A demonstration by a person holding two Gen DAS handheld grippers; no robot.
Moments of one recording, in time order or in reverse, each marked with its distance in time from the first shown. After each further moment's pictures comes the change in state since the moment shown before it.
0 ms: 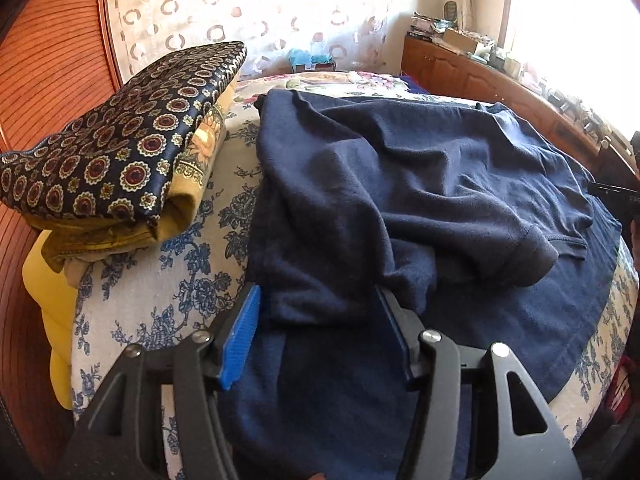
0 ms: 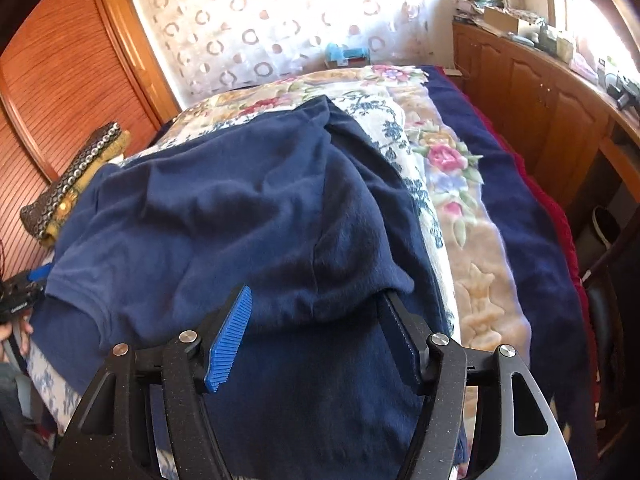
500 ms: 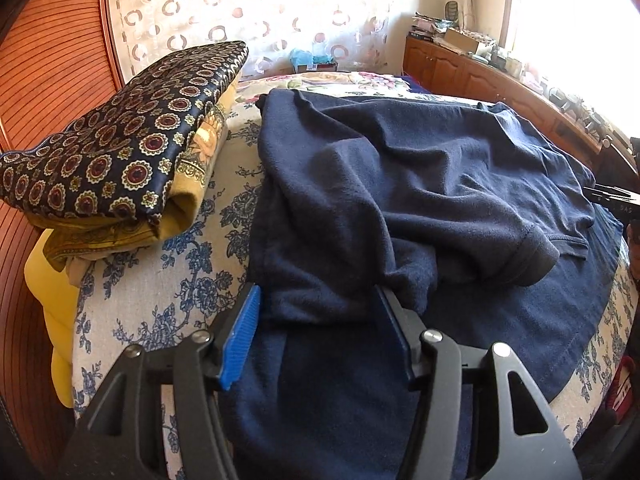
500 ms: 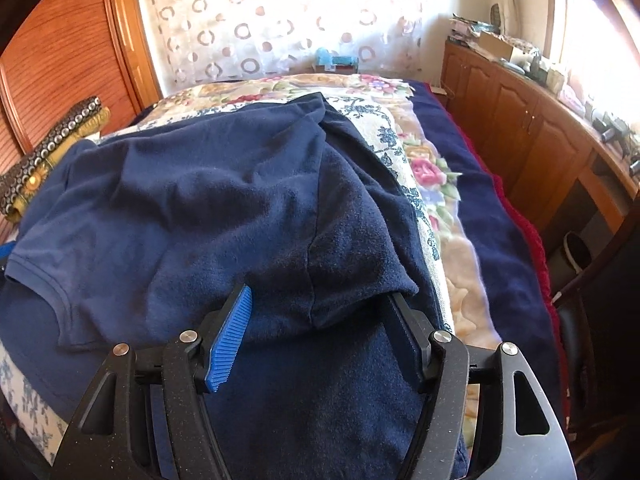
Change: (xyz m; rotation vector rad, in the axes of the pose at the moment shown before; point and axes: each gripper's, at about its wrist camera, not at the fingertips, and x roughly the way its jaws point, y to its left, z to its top) left arm -0.004 0.003 -0.001 0.000 -0.002 0.010; right arm 0.013 0.014 -0.007 -0.094 -0.015 -0.134
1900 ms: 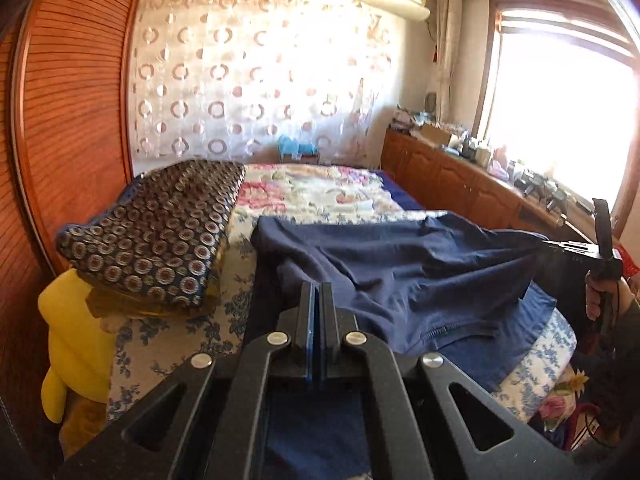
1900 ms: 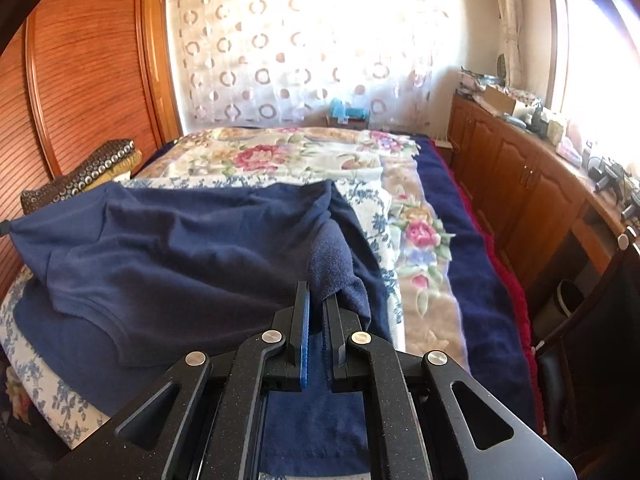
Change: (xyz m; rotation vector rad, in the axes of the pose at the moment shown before) left arm -0.123 0.006 0.018 -0.073 -0.337 -0.117; right arm -0.080 0.000 0.025 -0.062 -0.187 0.025
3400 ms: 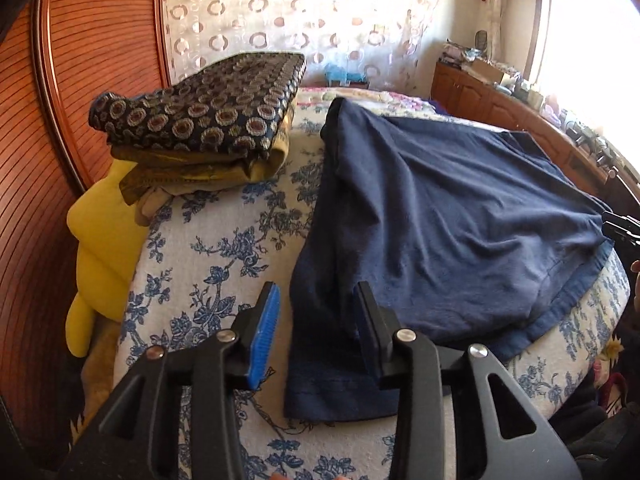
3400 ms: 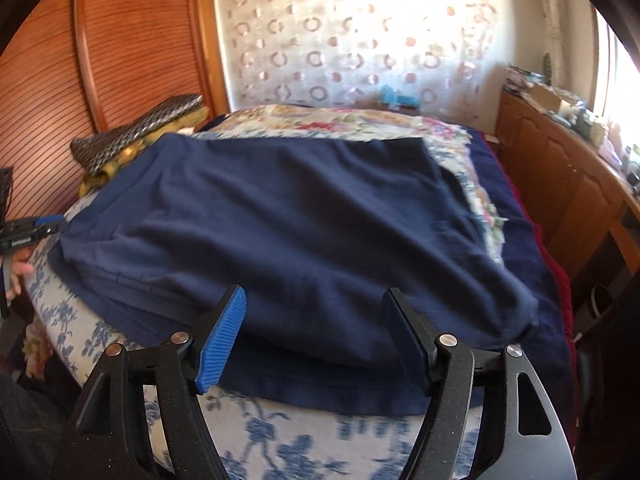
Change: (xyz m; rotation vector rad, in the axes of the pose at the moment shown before) left arm 0.038 0.038 -0.081 -0.027 0.273 0.181; right arm 0.009 0.071 -0.058 -0.084 0.057 0.160
